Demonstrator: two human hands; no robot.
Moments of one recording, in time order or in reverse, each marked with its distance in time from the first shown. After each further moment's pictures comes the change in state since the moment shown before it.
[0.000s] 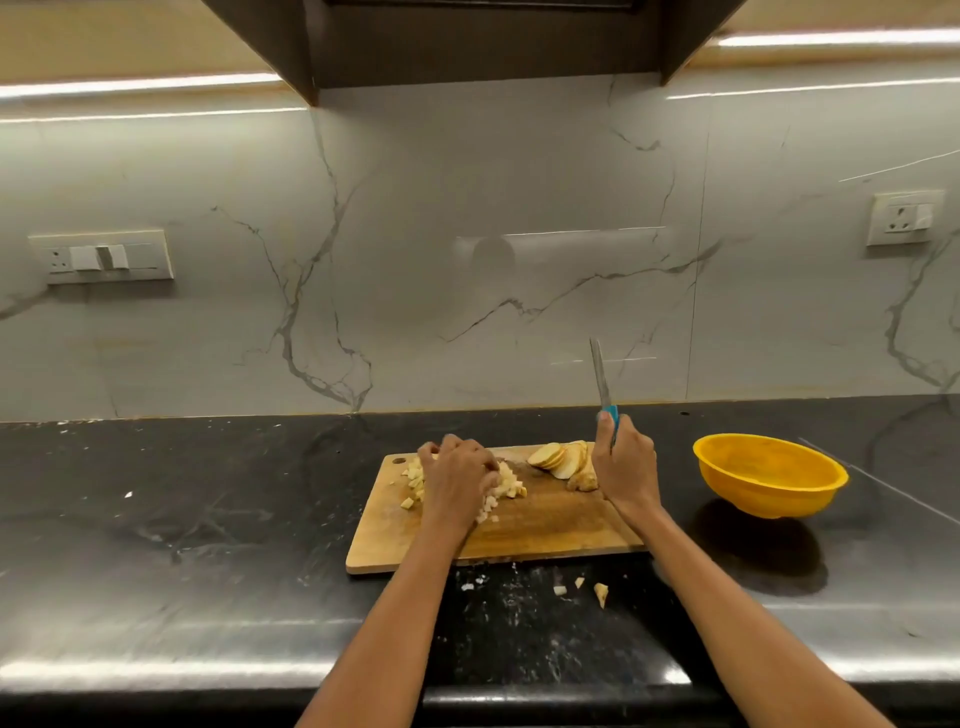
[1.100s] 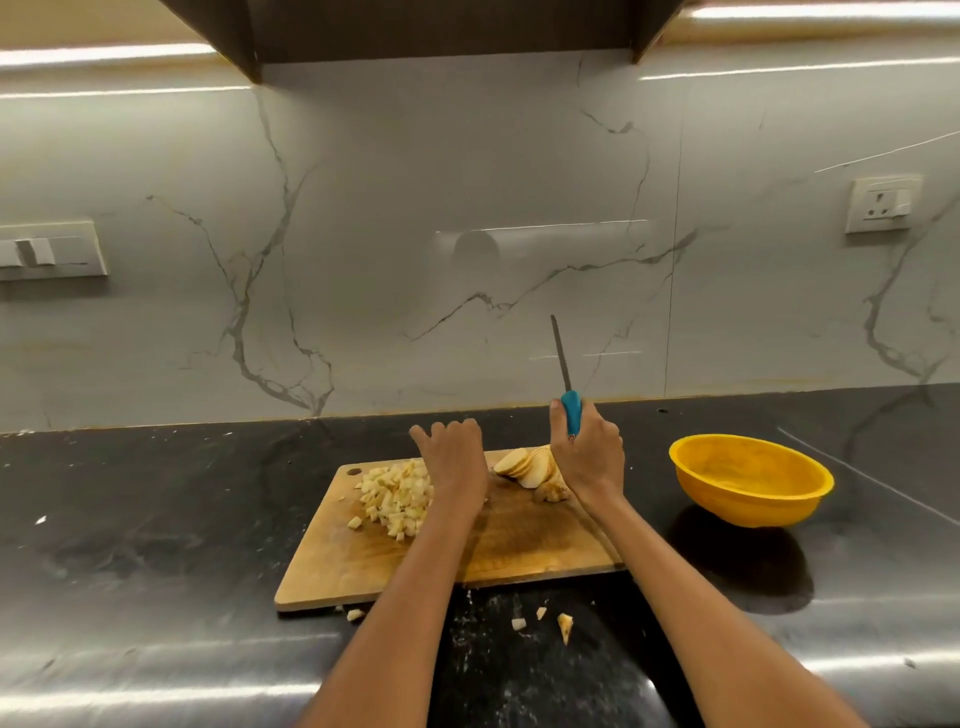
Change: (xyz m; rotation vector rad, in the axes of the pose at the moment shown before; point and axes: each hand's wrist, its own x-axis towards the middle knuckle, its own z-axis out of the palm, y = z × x) left_hand 0.055 0.050 0.024 0.122 -0.030 -0.244; right_hand 0.031 0.017 0.020 -0.016 0.056 -0.052
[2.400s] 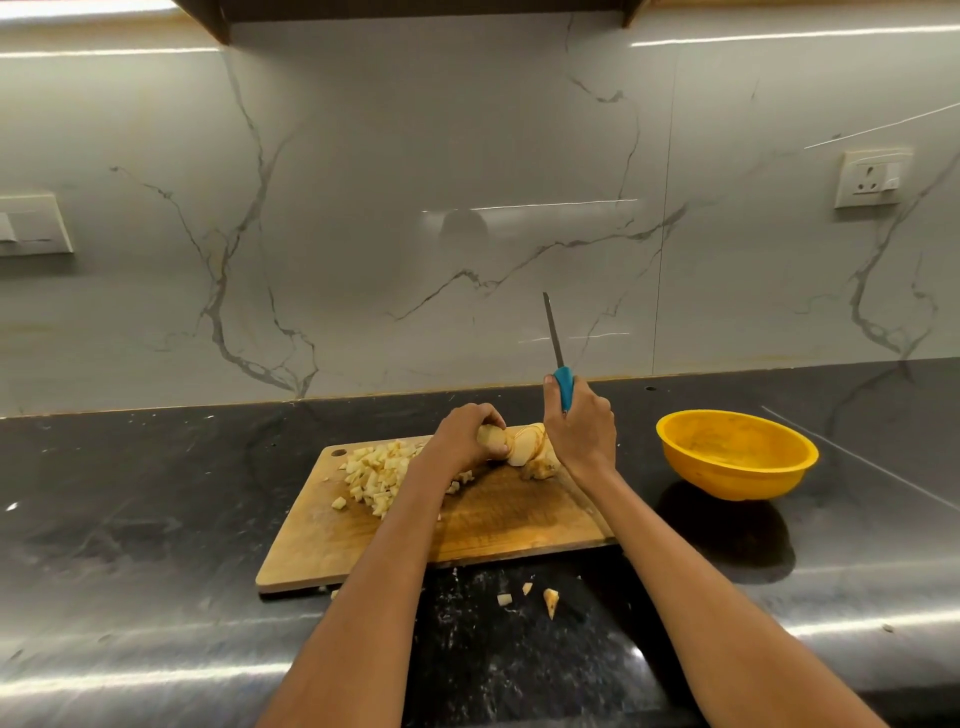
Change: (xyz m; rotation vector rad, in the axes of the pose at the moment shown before) left_hand 0.024 -0.003 0.018 -0.463 -0.420 0.220; right_hand 0.005 0.006 -0.001 -0.031 0.008 0.017
